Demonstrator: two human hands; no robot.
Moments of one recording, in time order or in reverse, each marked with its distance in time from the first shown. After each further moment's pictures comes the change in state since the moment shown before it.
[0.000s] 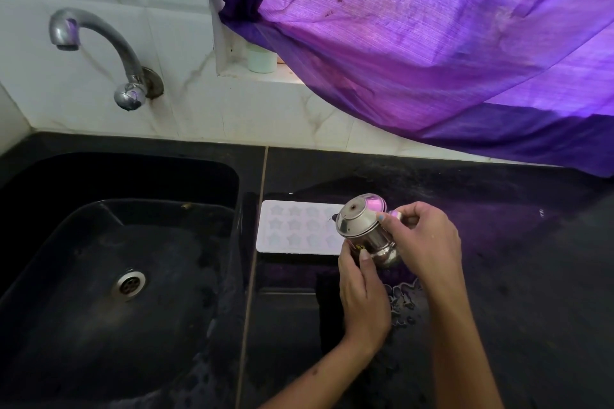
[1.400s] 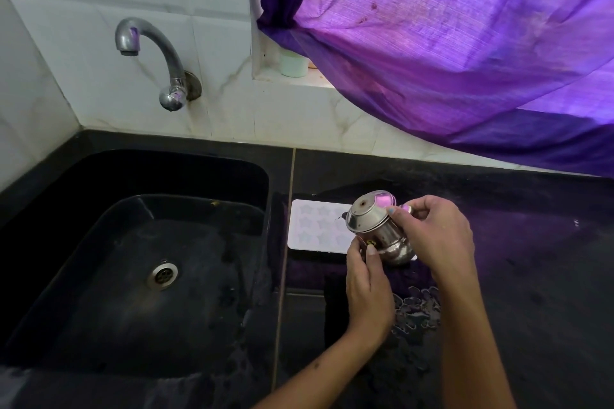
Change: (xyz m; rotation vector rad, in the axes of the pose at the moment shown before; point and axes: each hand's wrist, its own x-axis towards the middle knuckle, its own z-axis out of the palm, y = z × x) left_hand 0.008 0.008 -0.039 -0.041 -0.007 -0.062; right_hand -0.014 -0.033 0.014 -0.003 -0.035 -0.022
